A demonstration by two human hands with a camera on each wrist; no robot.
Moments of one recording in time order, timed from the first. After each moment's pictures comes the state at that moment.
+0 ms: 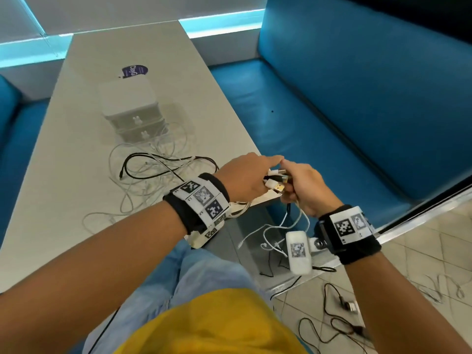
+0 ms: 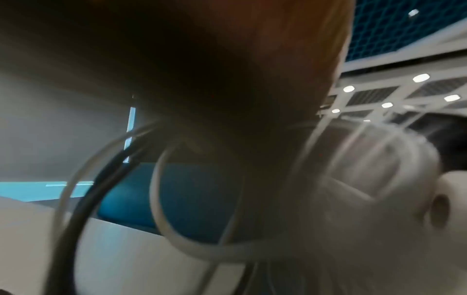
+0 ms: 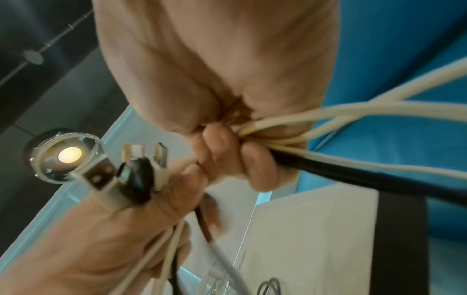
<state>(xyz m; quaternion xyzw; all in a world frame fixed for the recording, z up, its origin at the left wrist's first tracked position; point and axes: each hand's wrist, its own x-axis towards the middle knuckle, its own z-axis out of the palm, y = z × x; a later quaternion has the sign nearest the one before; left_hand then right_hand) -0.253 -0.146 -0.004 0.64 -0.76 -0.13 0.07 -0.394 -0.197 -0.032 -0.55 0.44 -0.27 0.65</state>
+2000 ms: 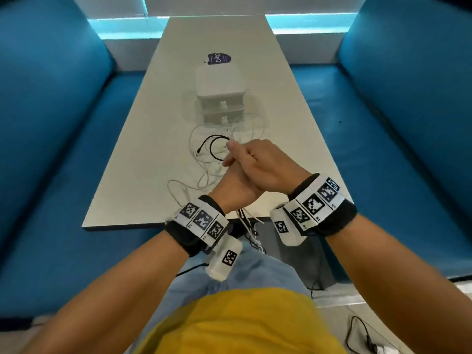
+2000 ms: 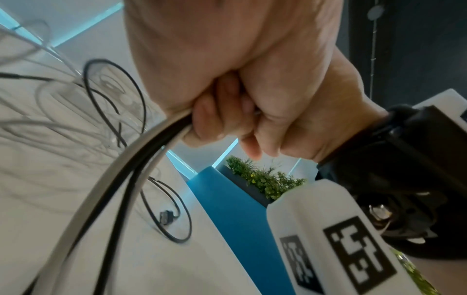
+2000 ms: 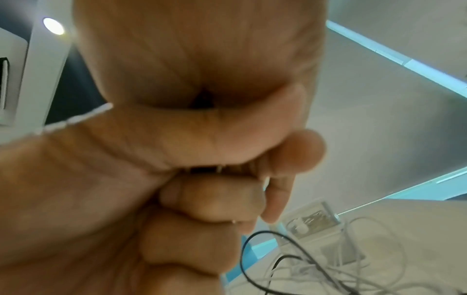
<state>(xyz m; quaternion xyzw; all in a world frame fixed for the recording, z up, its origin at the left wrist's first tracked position) -0.174 -0.039 -0.008 0.76 -0.39 -0.31 0.43 -0.219 -0.120 0.010 -0.92 0.17 -0.07 0.35</state>
